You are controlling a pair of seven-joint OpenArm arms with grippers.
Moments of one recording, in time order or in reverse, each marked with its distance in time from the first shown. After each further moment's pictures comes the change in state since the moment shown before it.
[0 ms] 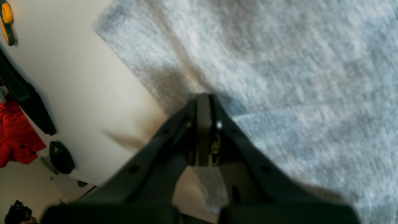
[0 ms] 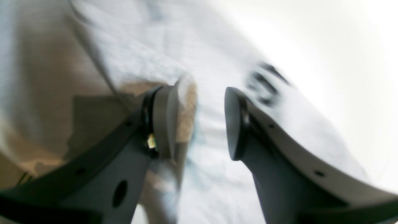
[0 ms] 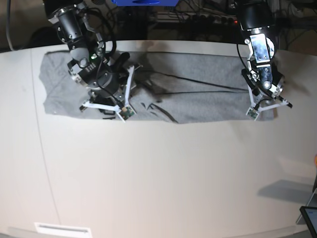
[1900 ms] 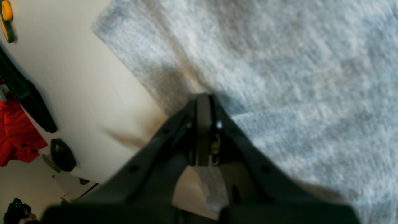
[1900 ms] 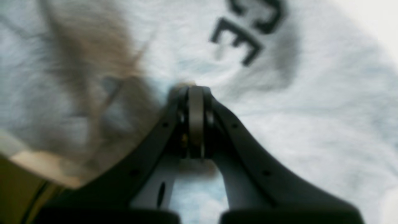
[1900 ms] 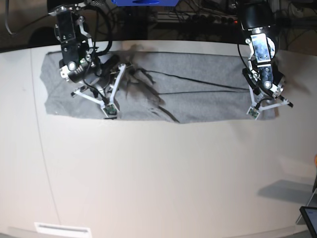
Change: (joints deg) left arm 0.0 -0.4 0.0 0.6 -0.2 -0.2 0.7; right arm -3.7 -3.6 10.6 -5.3 6.8 0.2 -0.9
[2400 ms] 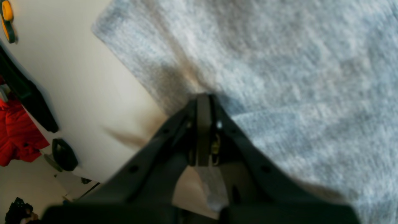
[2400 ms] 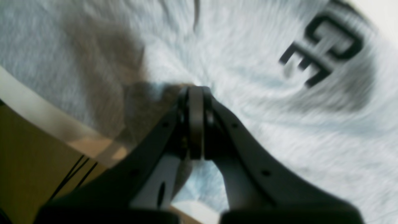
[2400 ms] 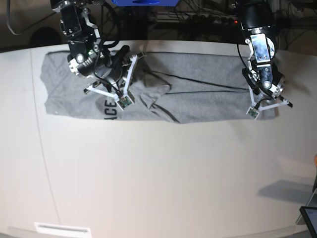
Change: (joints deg) left arm 0.0 0.0 0.3 0.0 0.2 0.0 0.2; right arm -2.0 -0.2 -6.0 3.4 0.6 0.0 -0.3
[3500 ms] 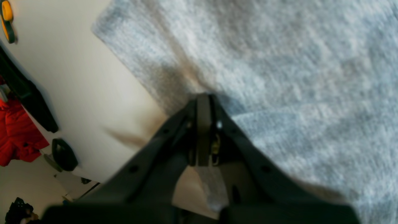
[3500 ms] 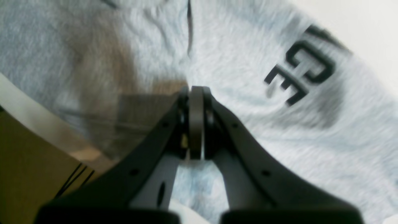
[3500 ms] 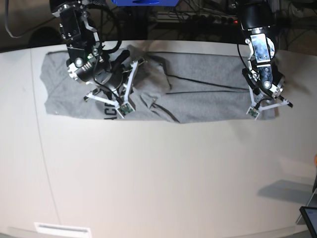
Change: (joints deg) left arm 0.0 0.0 0.0 -0.1 0.0 0.0 0.0; right arm 3.1 0.0 -0.1 1.2 0.2 0.0 -0.1
